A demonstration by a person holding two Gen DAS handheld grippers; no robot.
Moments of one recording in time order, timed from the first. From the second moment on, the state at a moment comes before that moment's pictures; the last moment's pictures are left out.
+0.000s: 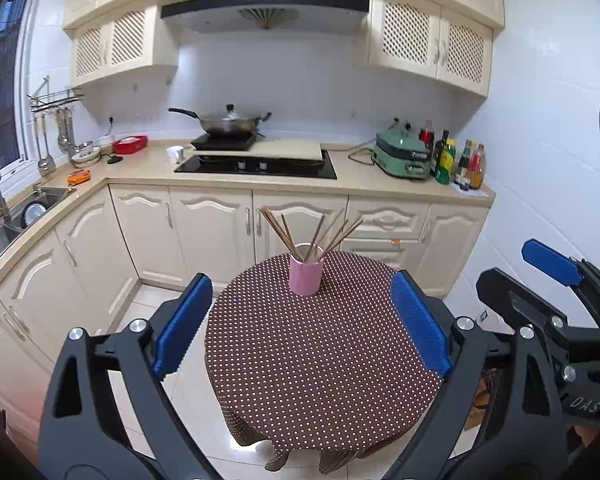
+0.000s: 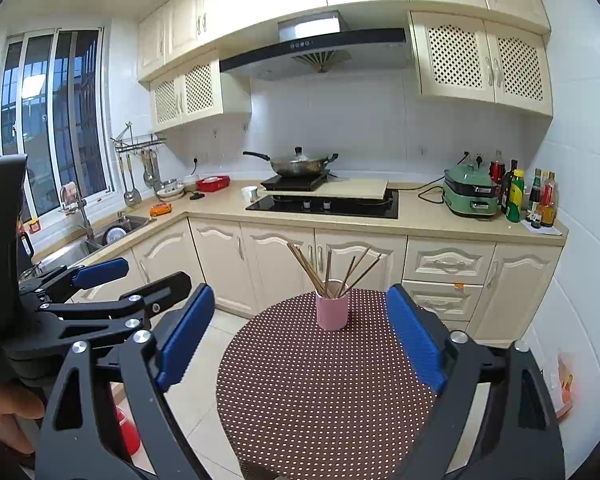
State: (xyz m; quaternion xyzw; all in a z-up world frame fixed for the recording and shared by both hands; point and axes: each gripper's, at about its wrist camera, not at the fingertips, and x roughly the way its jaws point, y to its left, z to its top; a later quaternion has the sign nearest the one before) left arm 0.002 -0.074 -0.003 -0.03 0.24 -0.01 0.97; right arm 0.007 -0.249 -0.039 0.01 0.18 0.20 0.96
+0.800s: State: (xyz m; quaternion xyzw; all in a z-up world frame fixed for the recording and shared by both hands) left arm -0.102 -0.020 0.040 0.00 0.15 0.01 0.99; right arm -0.090 -0.204 -0.009 0.00 0.11 0.16 0.98
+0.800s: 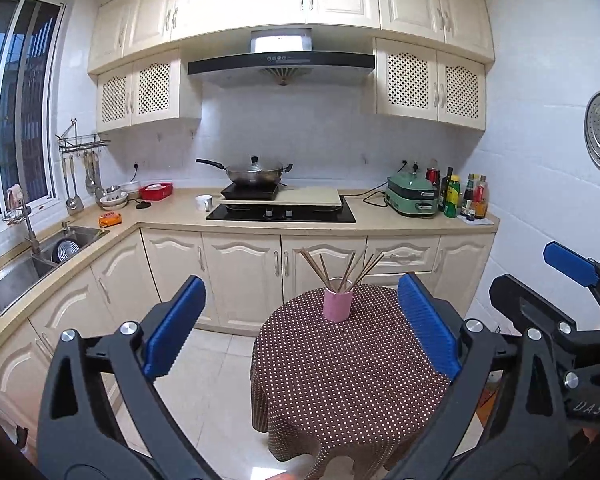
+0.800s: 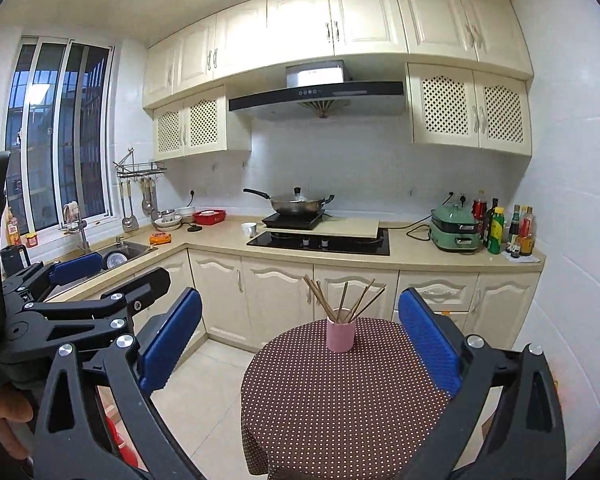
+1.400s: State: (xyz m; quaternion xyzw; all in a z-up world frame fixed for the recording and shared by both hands) left arm -0.123 -0.019 0.053 0.01 0.12 0.04 0.99; right arm -0.105 -0.198 -0.003 -0.01 0.08 0.15 0.99
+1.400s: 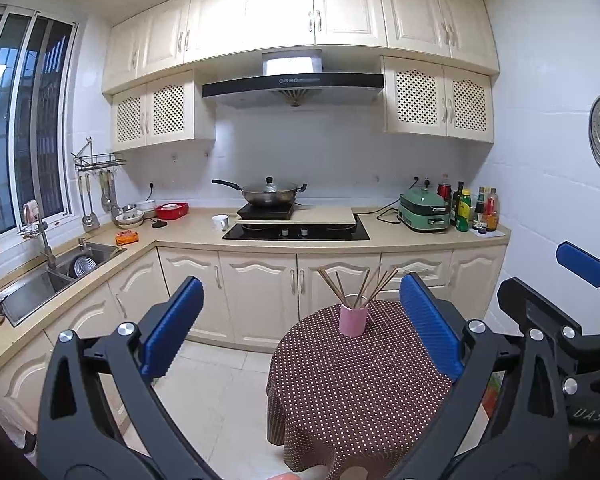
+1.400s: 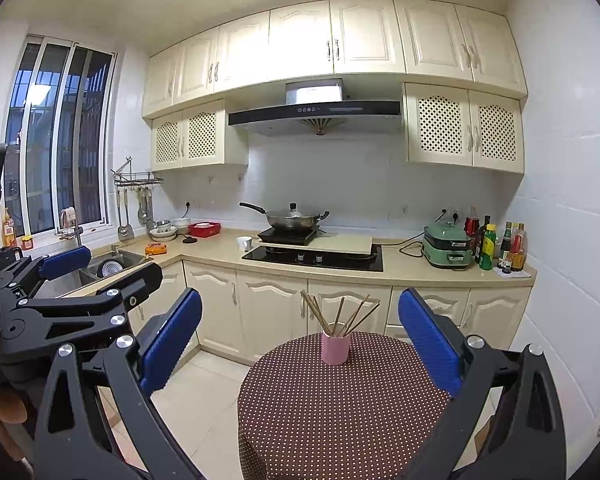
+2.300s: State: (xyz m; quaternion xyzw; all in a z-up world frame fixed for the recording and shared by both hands) left arm -0.119 -0.028 0.052 0.03 0.12 0.05 0.99; right arm -0.099 -0.202 -0.004 0.00 0.09 0.16 0.98
